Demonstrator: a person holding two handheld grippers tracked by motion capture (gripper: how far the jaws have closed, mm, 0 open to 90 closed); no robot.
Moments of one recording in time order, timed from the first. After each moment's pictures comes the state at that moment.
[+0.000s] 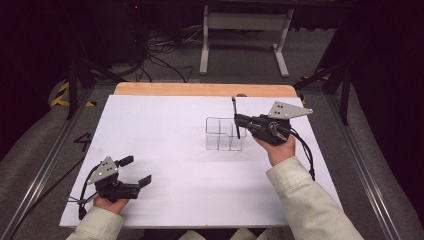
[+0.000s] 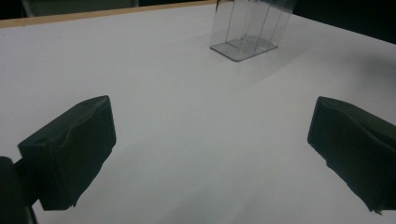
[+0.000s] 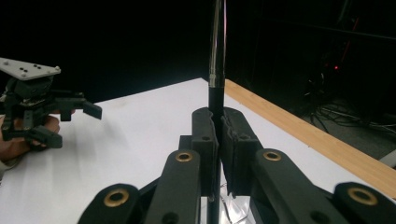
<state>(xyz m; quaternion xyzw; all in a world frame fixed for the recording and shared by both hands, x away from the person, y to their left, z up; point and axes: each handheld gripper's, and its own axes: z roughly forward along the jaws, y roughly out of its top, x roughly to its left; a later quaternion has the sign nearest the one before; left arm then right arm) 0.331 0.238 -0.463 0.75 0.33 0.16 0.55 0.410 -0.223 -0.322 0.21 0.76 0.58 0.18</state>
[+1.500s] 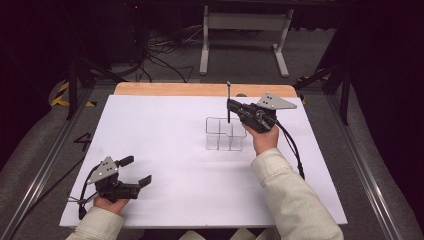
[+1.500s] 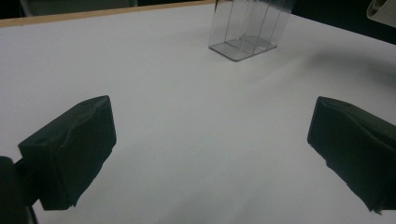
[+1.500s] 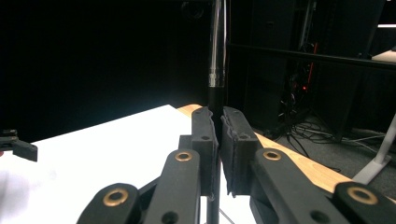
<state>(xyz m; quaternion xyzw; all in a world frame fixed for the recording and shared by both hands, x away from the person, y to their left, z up) 0.331 0.238 -0.463 0.75 0.33 0.16 0.55 0.459 -0.204 -0.348 0.25 0.71 0.62 0.22</state>
